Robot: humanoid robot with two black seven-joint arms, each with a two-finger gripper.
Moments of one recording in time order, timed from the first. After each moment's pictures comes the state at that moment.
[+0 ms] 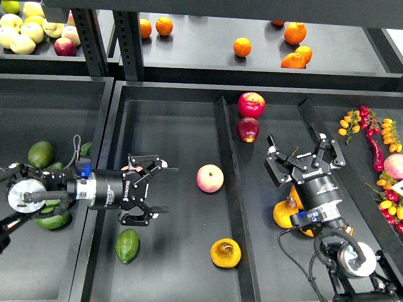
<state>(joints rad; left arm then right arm) -0.70 0.52 -0.51 -1.23 0.16 -0.49 0.49 0.03 0.01 1.43 1.29 0.21 0.41 -0.20</state>
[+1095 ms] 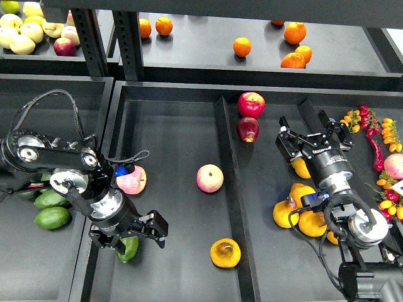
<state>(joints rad) -1.28 0.27 0.46 -1.22 0.20 -0.49 0.49 0.15 0.02 1.50 1.26 0.21 0.13 -0.20</state>
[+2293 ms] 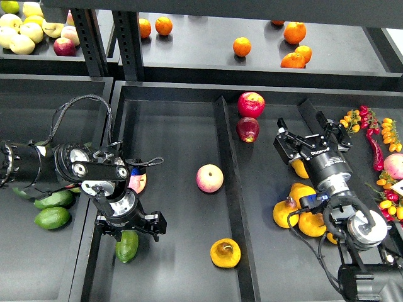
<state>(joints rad) -1.23 0.07 0.61 -0.92 0.22 -0.49 0.49 0.14 0.01 1.50 1.27 0.21 0.13 -0.21</state>
